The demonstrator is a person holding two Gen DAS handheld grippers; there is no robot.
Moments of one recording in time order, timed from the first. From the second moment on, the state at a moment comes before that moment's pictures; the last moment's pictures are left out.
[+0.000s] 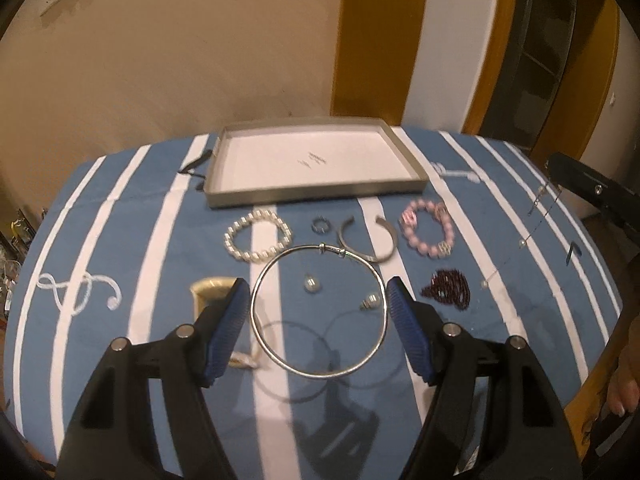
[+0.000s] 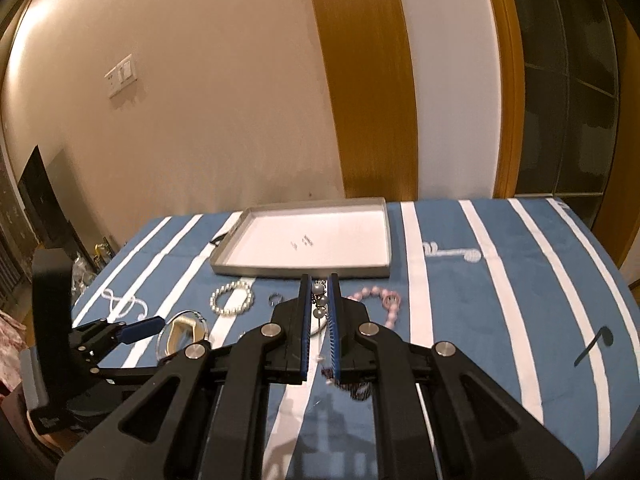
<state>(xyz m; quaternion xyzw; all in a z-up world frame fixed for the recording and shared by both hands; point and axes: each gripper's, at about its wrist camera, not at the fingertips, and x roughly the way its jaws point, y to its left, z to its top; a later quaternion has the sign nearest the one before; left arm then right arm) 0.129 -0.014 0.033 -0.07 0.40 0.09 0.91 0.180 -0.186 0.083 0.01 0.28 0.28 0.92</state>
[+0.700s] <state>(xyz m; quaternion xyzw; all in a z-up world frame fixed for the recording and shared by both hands) 0.249 0.073 0.090 -0.06 0.36 0.11 0.92 0.339 -0.104 0.129 -0.02 0.28 0.27 0.92</state>
